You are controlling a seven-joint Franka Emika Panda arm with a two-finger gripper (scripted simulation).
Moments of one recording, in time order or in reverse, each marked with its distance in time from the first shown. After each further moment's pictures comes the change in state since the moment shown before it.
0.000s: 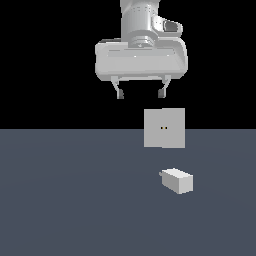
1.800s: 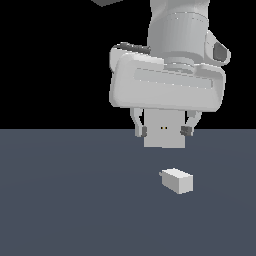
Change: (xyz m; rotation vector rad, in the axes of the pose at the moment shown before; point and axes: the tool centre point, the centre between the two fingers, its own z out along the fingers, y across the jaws) arm -0.059 0.038 0.084 0.042 0.203 -0.330
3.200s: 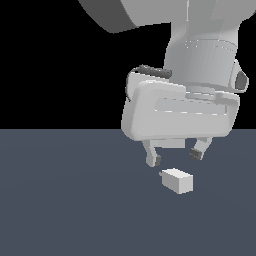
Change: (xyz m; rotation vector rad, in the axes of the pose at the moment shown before) arm -0.023 0.012 0.040 0.021 0.070 -0.113
